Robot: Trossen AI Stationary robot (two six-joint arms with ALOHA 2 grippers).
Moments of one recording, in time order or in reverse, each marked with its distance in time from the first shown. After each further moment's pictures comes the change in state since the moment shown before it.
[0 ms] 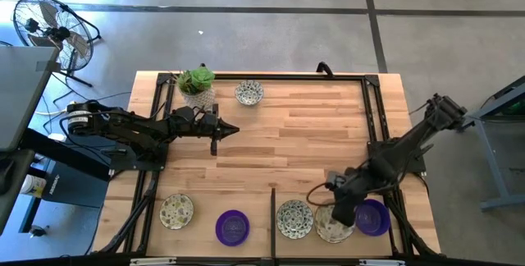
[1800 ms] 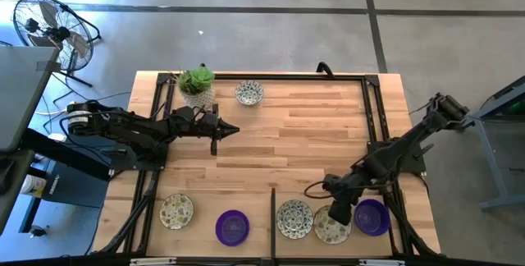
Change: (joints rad) left arm 0.000 0.000 0.000 0.000 -0.001 -0.008; right arm -0.054 -0.031 -0.208 0.274 -0.168 0.066
